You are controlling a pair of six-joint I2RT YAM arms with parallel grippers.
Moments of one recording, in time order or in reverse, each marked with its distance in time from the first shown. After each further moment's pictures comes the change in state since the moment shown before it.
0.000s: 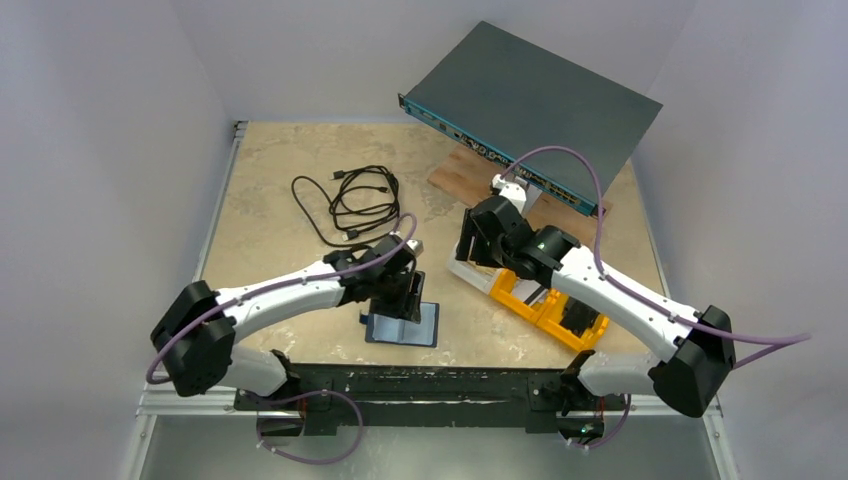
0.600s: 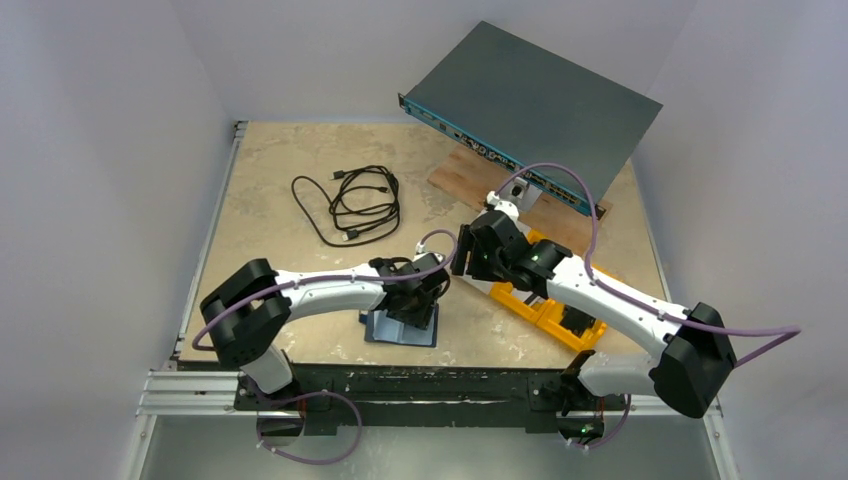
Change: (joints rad) left arm -0.157 0.268 0.106 0.009 -0.236 -0.008; right arm 0.003 -0.011 -0.166 0.144 -0.122 0.016
